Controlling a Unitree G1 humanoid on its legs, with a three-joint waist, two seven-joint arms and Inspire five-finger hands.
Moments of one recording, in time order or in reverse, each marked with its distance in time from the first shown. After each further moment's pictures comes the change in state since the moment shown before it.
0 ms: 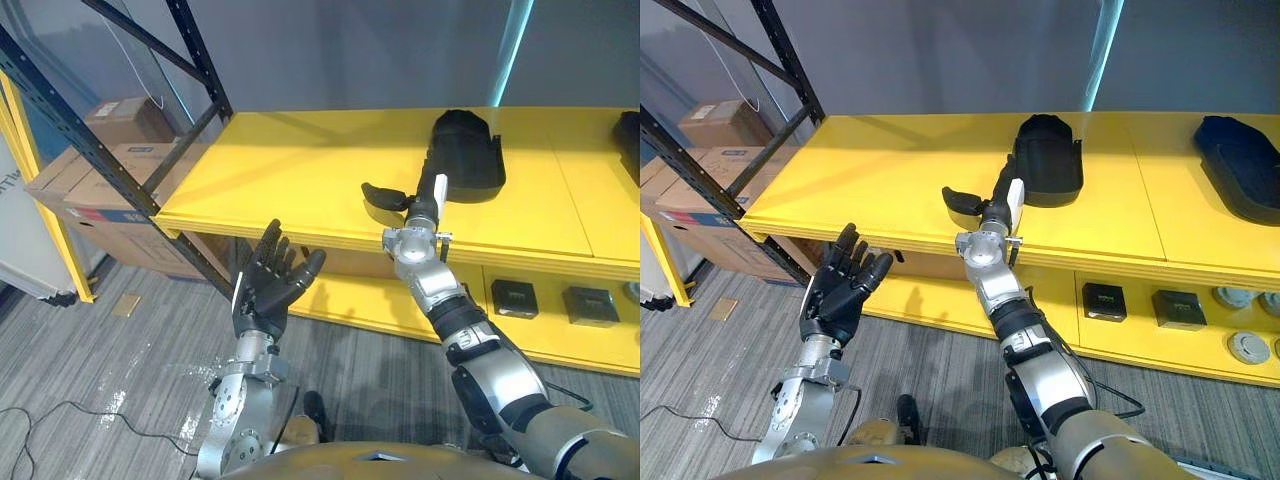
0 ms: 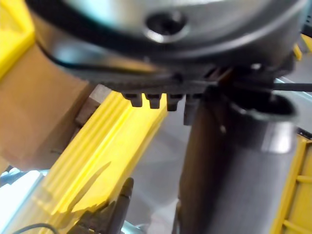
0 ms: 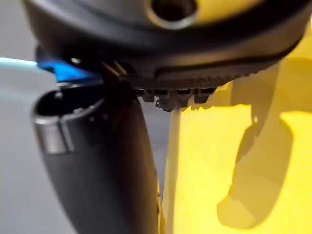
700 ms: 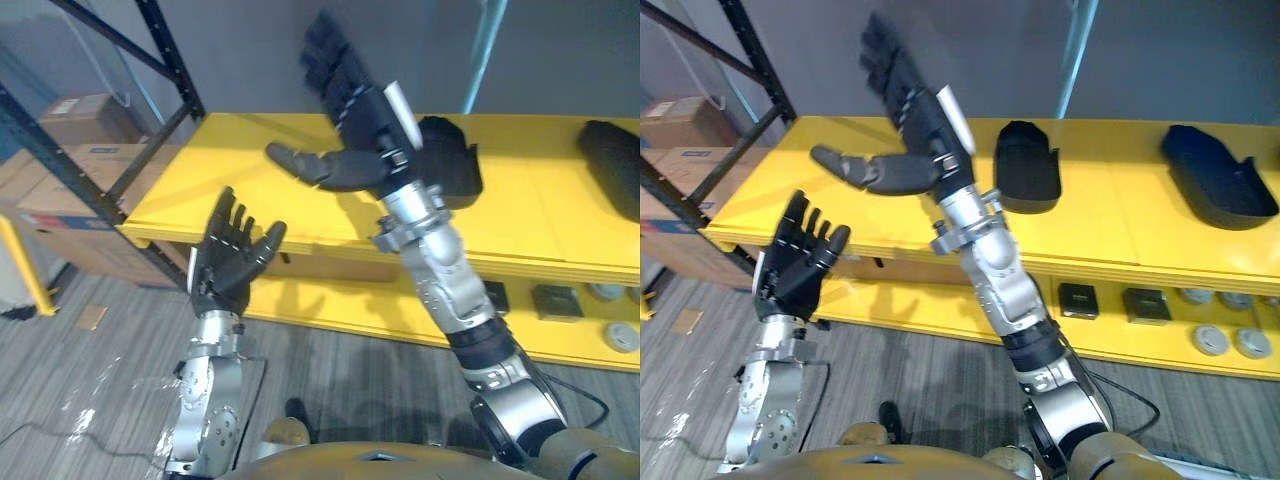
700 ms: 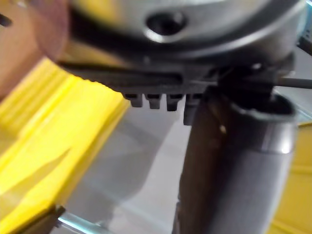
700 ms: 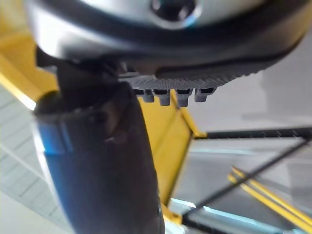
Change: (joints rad) left arm -0.081 0.007 0.233 -0.090 0.014 -0.042 -0.070; right arm 0.210 -0.091 -0.041 -0.818 0.340 -0.288 0.739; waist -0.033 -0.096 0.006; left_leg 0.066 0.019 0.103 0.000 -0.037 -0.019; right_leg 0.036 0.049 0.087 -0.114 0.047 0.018
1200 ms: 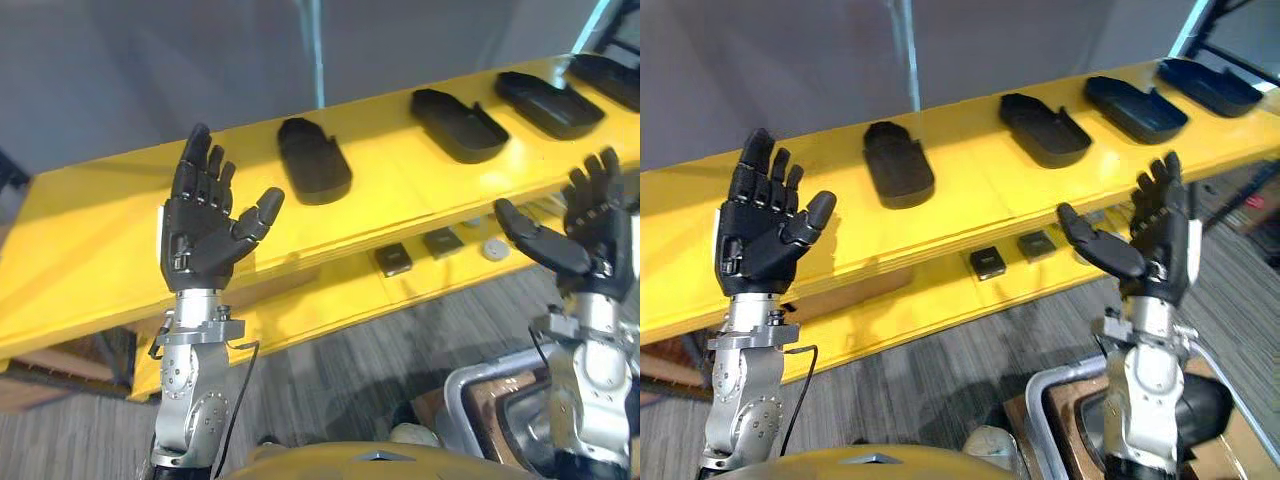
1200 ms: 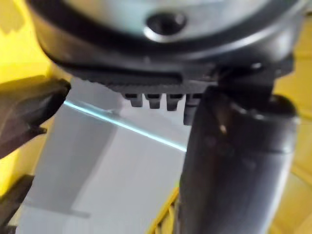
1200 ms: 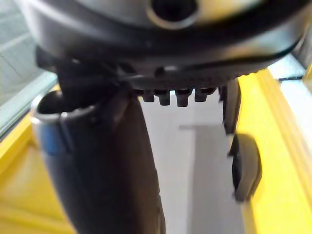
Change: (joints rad) left arm -0.033 0.016 0.049 -0.170 0.109 -0.006 -0.007; right arm 0.672 -0.024 -0.580 -0.080 -0.120 -0.013 -0.162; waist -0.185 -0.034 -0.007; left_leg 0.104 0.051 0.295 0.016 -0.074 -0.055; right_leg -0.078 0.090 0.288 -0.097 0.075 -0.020
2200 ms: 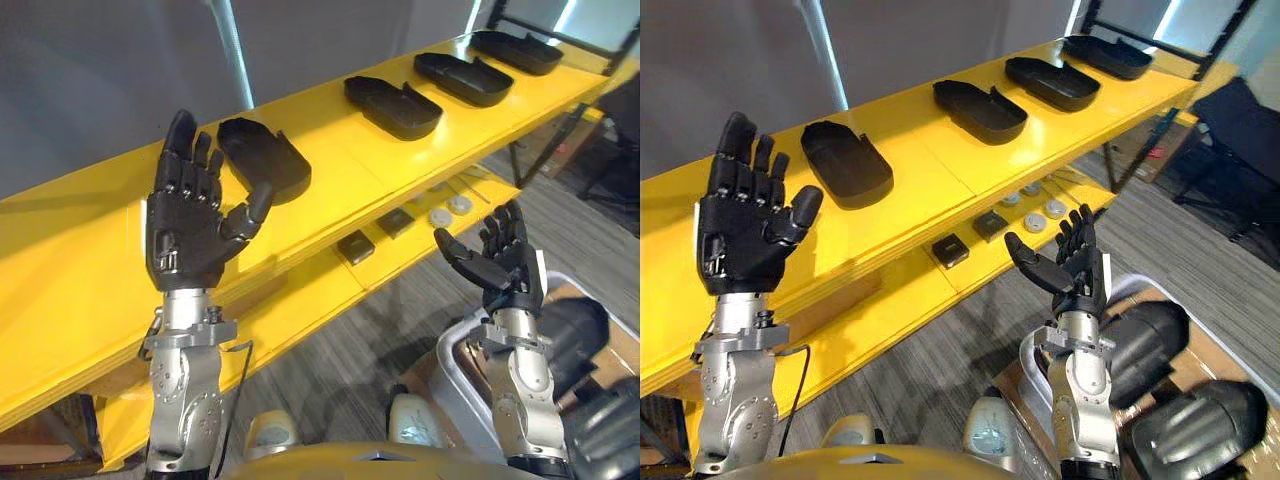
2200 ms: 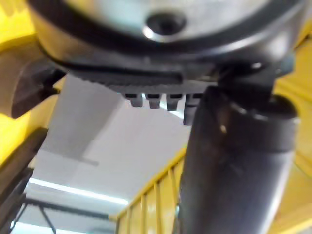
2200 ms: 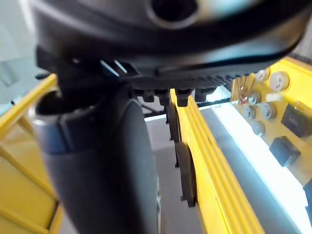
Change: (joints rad) left arm -0.010 -0.021 -0.004 -0.036 0.000 0.002 -0.046; right arm 0.002 0.112 0.270 0.139 0.056 0.042 -0.041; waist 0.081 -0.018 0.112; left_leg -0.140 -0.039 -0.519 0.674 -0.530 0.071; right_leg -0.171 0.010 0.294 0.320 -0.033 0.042
